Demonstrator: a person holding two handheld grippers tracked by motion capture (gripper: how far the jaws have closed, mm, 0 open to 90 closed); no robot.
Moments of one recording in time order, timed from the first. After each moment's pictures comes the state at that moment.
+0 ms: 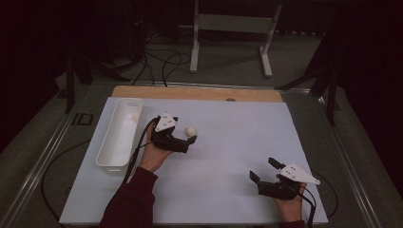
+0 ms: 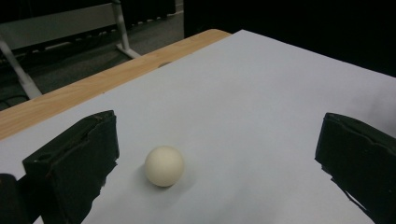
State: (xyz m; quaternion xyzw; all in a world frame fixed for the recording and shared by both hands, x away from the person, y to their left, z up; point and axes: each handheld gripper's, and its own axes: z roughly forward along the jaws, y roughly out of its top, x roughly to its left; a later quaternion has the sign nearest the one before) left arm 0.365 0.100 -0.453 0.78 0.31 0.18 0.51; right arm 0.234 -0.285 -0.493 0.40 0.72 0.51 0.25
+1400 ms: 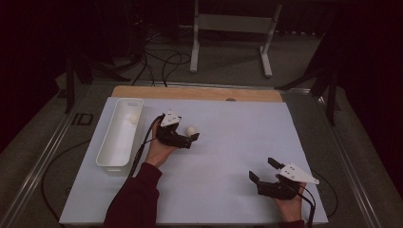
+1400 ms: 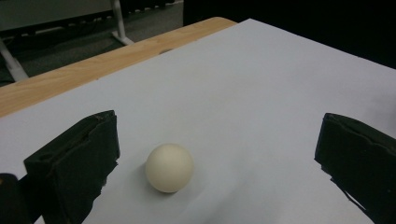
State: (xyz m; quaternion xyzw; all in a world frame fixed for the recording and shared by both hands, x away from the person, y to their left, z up) left arm 0.392 0.092 -0.477 0.79 0.33 0.16 0.50; right arm 0.235 -0.284 -0.494 0.40 0.72 0.51 0.25
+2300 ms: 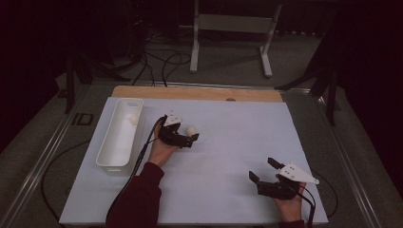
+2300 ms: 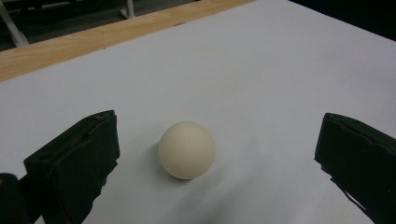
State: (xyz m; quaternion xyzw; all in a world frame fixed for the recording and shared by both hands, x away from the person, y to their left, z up) left arm 0.406 0.088 -0.501 0.79 0.36 0.15 0.47; right arm 0.235 -0.284 -0.494 0.40 0.72 0.51 0.24
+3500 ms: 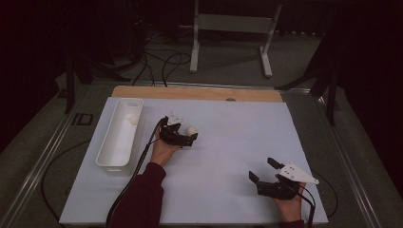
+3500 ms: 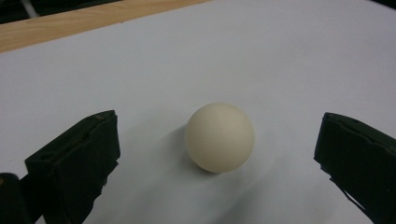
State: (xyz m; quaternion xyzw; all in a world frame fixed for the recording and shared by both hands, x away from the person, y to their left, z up) left arm 0.420 0.087 -0.524 0.79 0.39 0.16 0.45; right arm 0.235 -0.283 -0.494 0.40 0.72 0.51 0.24
